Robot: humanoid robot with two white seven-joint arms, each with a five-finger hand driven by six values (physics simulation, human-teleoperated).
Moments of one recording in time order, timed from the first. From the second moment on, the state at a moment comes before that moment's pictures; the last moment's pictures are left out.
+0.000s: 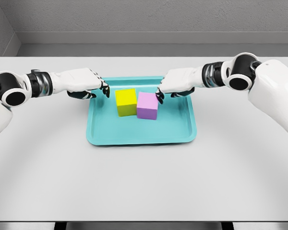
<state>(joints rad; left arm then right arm) -0.75 0.53 -0.58 -1.23 -0.61 -0.61 -0.61 -1.02 -0.46 0.98 -1.14 0.57 -0.61 0.61</state>
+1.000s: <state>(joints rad) -0.75 0.52 -0.58 -1.23 -0.61 -0.61 -0.61 -1.06 -0.46 0.97 -1.15 0.56 -0.61 0.61</state>
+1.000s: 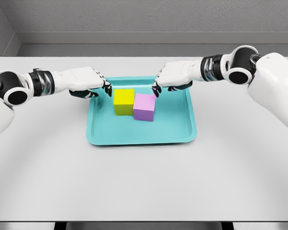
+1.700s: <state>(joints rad) -0.76 0.50 -0.58 -1.23 -0.62 -0.61 -0.61 -1.00 -0.49 0.98 -1.19 0.56 -0.61 0.61</state>
